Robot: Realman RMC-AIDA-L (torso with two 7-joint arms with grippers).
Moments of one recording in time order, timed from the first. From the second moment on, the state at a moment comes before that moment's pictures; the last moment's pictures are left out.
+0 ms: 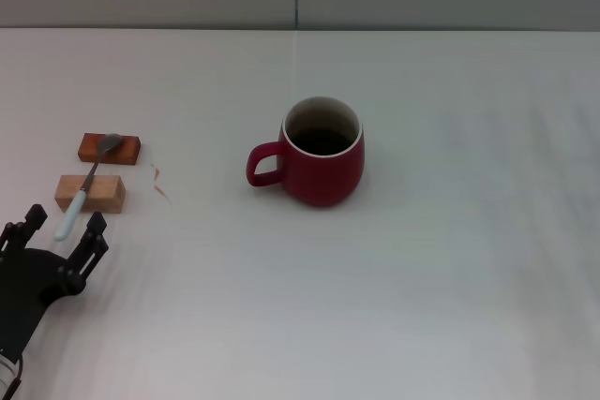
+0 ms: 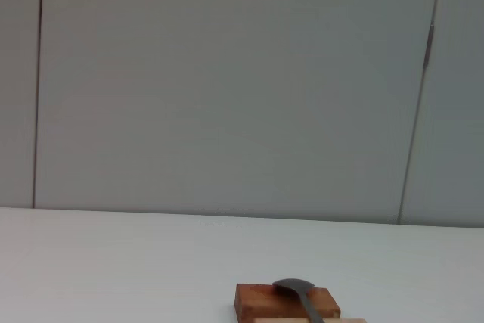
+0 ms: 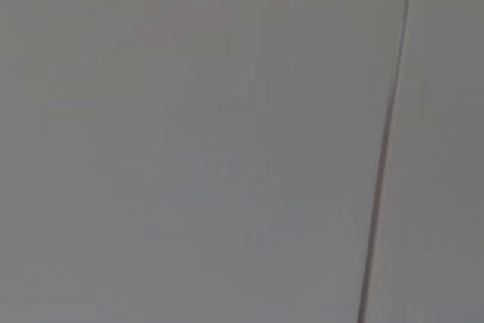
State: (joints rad) left arm -0.30 -2.07 0.98 -0.35 0.67 1.51 -0.20; right arm 0.54 2.07 0.79 0.06 -1.98 -1.33 -0.13
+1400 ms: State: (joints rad) left arm -0.31 -2.07 0.97 -0.27 0.72 1.43 -0.29; right arm 0.52 2.07 0.79 0.06 -1.98 -1.36 -0.13
